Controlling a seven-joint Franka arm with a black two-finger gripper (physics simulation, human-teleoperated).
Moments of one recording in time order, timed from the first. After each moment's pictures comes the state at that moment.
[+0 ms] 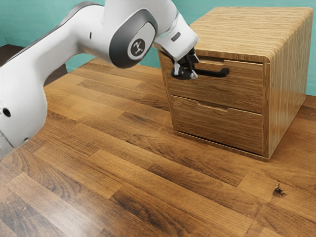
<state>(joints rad) -0.16 0.31 0.05 -1.16 0.13 2.05 1.09</state>
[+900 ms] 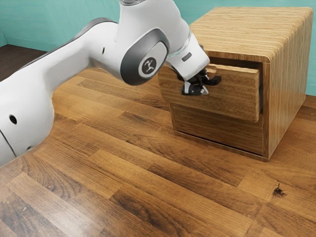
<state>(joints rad) -0.21 0.26 0.05 -1.32 0.12 2.12 1.13</state>
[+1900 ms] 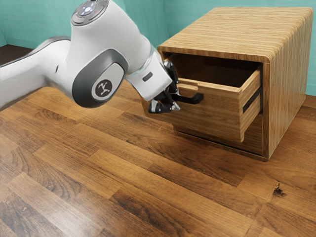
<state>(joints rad) -0.20 -0.06 0.06 -1.73 0.12 2.21 1.14</state>
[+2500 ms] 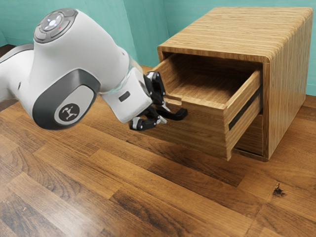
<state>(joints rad) -0.22 -0.29 0.01 -1.95 0.20 2.22 1.11</state>
